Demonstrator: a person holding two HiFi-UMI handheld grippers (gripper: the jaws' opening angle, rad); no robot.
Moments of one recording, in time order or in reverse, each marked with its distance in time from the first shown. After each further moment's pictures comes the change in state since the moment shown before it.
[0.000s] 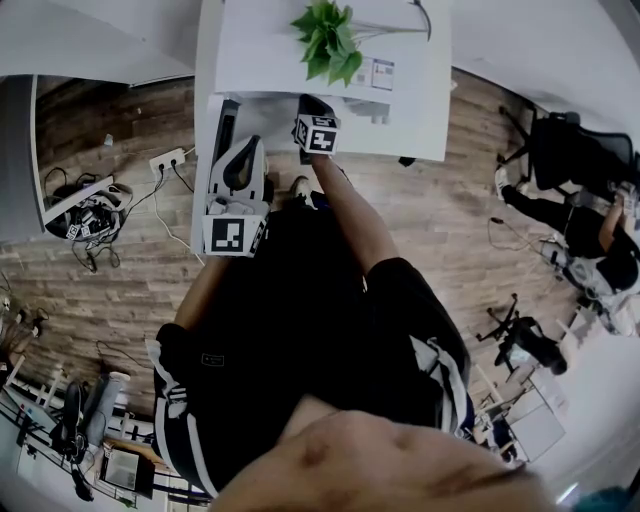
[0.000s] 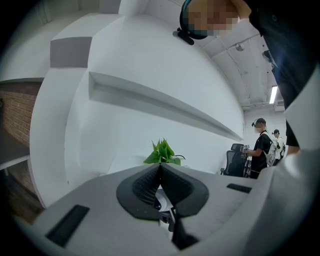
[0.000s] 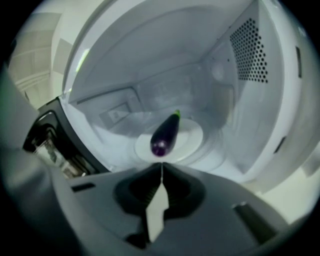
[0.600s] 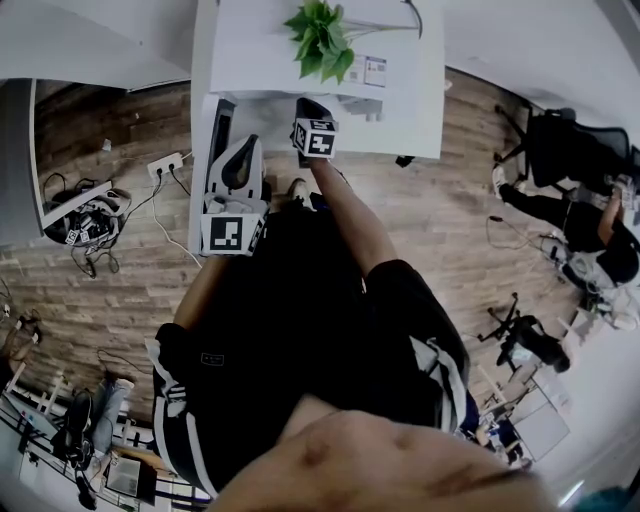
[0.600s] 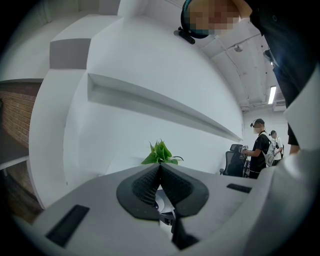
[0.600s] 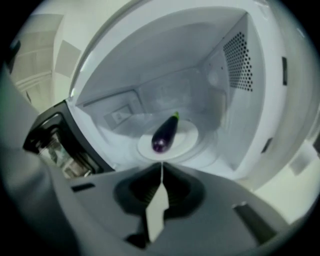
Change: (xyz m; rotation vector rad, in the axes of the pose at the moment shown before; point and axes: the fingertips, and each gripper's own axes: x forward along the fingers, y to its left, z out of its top) left arm -0.004 -0.008 0.004 0.017 -0.016 -0.013; right arm -0.018 0.000 0.000 -0.007 -0.012 0.005
